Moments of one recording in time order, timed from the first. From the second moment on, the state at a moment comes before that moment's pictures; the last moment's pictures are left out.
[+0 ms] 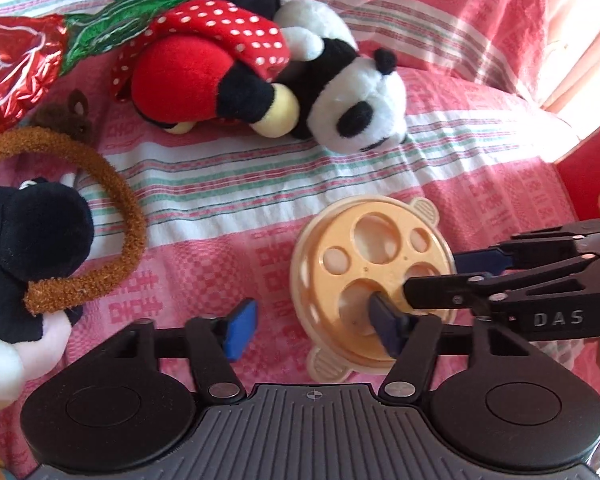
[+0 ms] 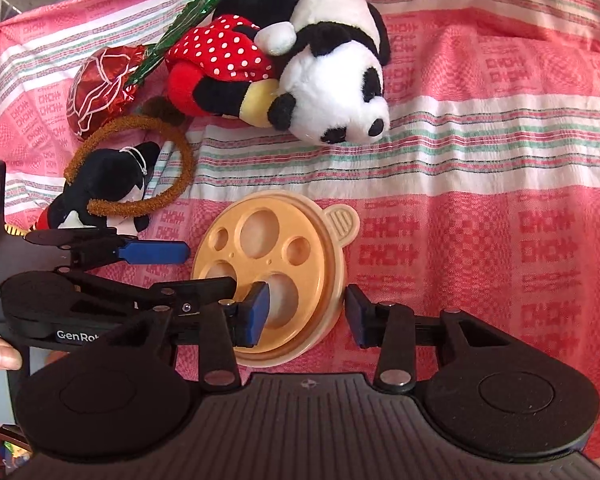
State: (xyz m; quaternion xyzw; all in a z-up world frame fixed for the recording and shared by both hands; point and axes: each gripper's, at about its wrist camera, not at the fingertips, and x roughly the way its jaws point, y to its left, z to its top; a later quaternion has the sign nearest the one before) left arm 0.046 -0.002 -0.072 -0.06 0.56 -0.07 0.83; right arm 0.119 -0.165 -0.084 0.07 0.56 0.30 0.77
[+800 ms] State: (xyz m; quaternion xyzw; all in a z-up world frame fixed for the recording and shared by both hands) left arm -0.013 -0.017 -0.064 0.00 0.56 -0.08 0.82; right arm 0.031 -0.170 -0.059 0.02 0.56 0.28 0.78
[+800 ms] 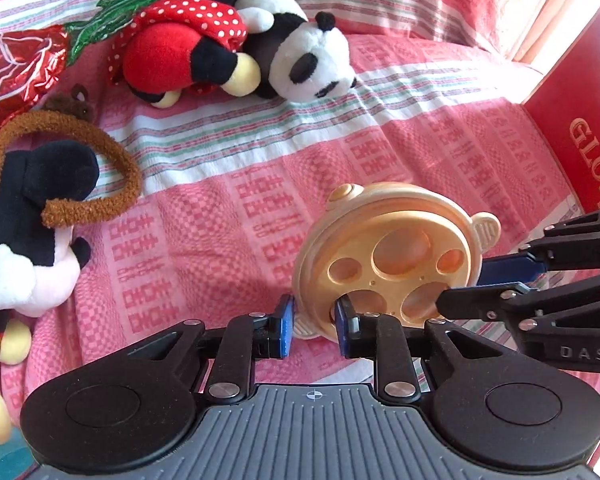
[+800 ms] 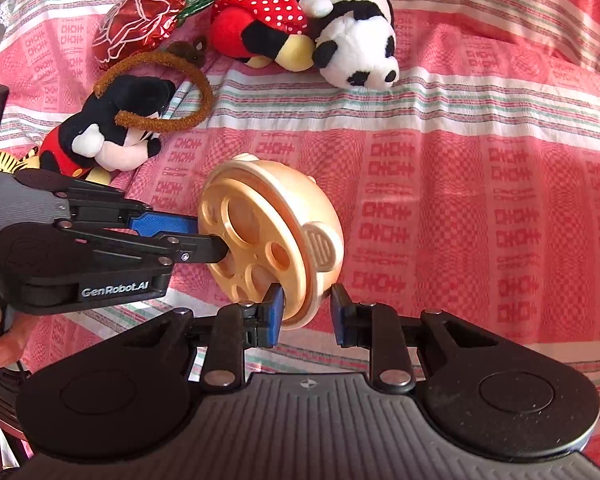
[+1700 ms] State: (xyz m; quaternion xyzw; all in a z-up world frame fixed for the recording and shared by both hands) left arm -0.012 0.008 -0.071 -0.02 0.56 -0.08 0.82; right arm 0.050 -0.148 -0.068 -0.05 0.53 0.36 0.77
